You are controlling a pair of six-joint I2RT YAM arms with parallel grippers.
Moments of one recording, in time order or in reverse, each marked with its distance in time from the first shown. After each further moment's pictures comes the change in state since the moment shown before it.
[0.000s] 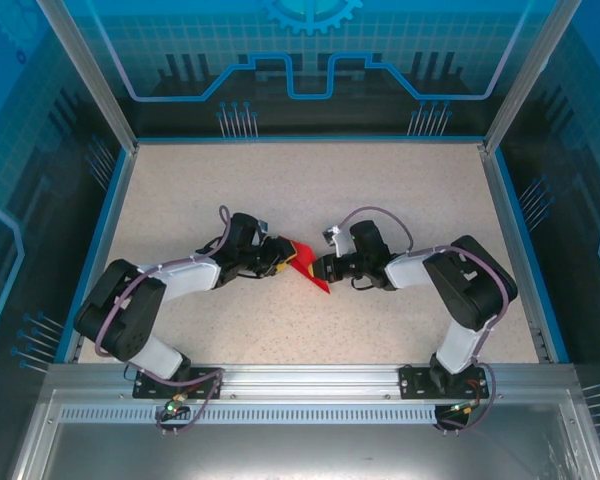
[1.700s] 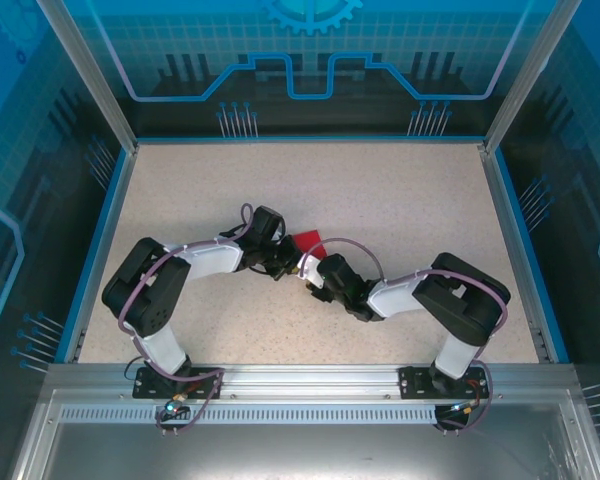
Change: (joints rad) left arm -0.064 0.177 0.221 -0.257 0.009 -0.049; right arm 0.349 -0.047 -0.072 0.026 0.941 -0.816
